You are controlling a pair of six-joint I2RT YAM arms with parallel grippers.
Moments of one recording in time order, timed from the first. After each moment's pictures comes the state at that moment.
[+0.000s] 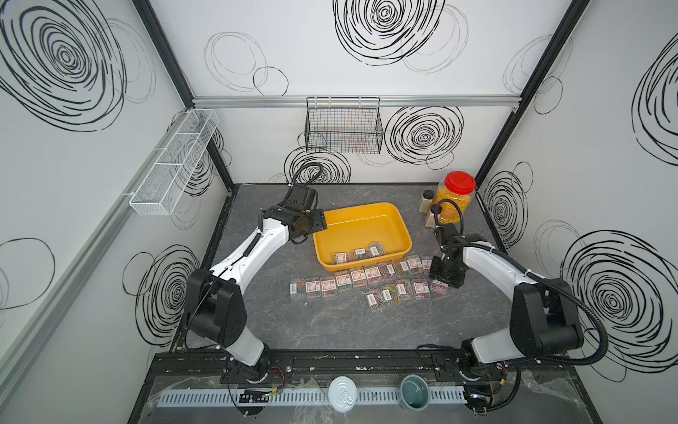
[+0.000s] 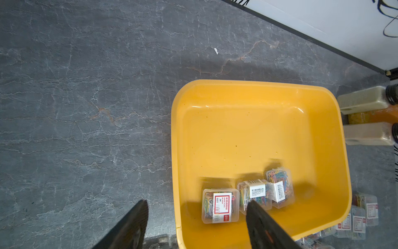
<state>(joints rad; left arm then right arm) -0.34 1.60 1.37 -0.70 -0.04 -0.58 0.21 1.47 0.91 -0.93 0.07 0.57</state>
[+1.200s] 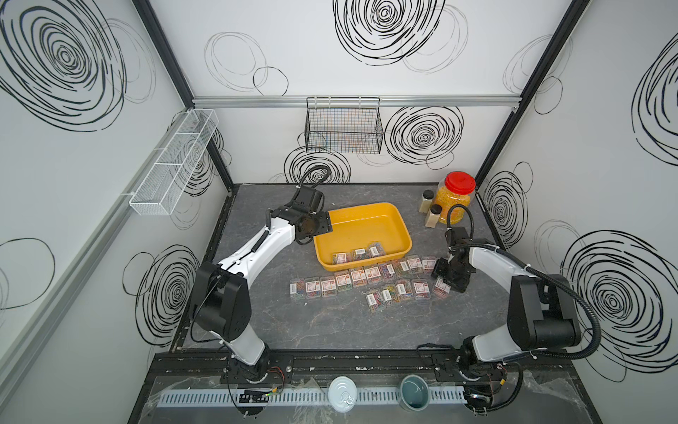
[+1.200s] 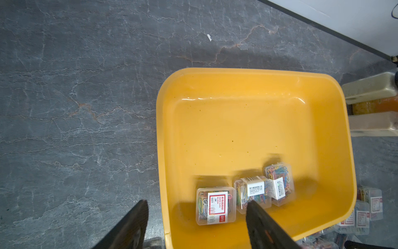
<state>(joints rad) -0.38 1.65 1.37 -0.68 -0.03 -0.59 0.08 1.50 0.85 -0.83 -0.04 0.54</state>
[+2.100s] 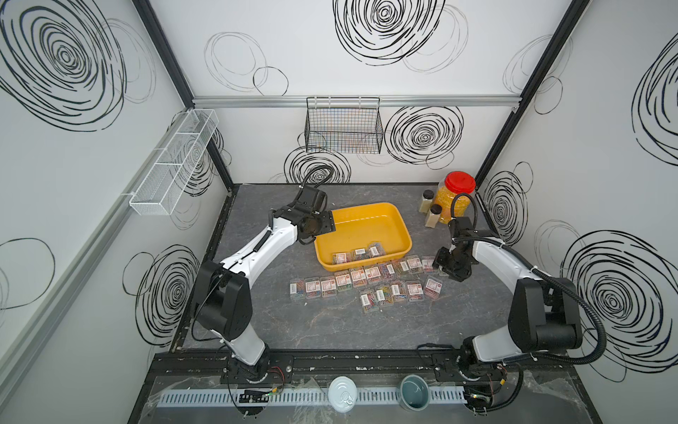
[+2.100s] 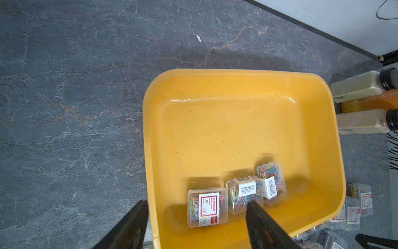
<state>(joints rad) -0.40 1.66 1.37 -0.66 -0.02 -0.60 0.05 1.49 0.96 -0.88 -0.07 0.56</state>
